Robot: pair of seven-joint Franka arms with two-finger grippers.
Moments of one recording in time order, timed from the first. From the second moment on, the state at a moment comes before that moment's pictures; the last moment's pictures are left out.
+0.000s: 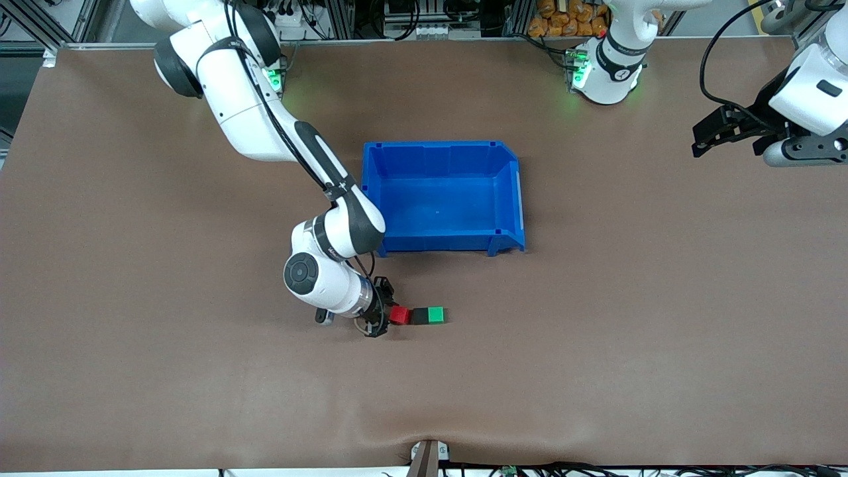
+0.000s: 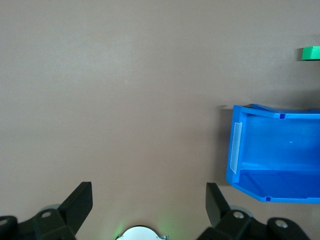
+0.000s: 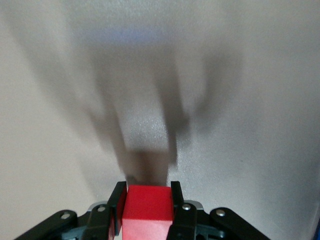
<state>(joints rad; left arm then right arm) -0.05 -0.05 -0.10 -1.57 0.03 1.51 -0.16 0.53 1.02 -0.03 -1.15 0.45 2.35 1.95</state>
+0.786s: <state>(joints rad) -0.05 -0.05 -0.10 -1.57 0.03 1.51 -0.16 0.54 1.06 -0.03 -1.12 0.45 2.35 1.95</state>
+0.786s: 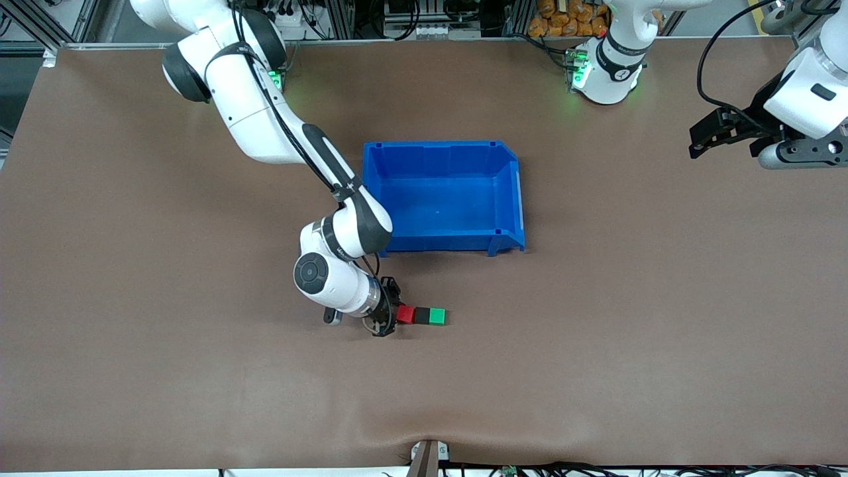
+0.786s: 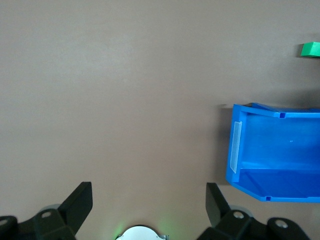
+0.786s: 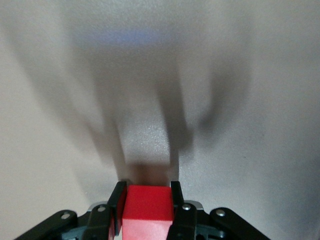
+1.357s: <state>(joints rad) -0.05 -0.05 -0.10 -1.57 0.03 1.51 -0.16 0.55 1.06 -0.03 -1.11 0.45 2.36 1.95</state>
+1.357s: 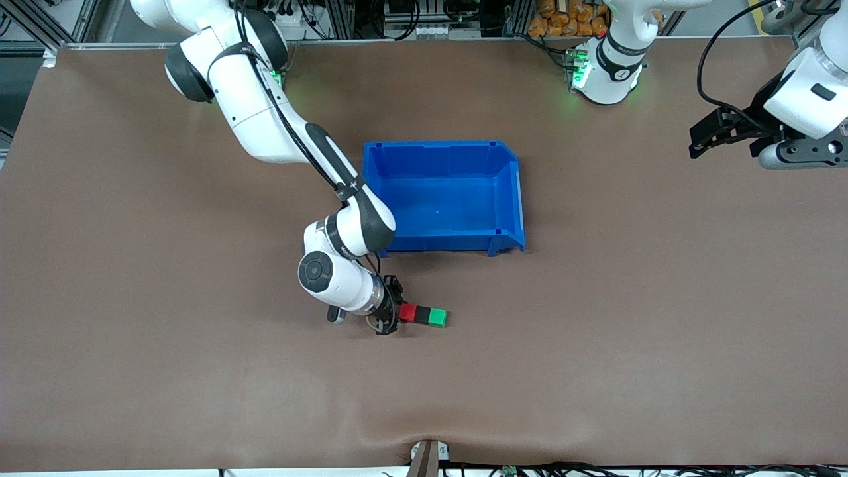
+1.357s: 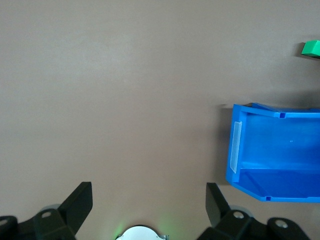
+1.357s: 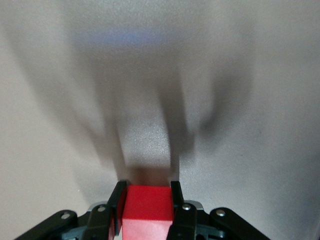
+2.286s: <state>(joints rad) -0.05 -0.04 -0.10 -1.57 0.03 1.51 -0.16 0.56 1.06 -0.03 -1.11 0.37 2.36 1.95</state>
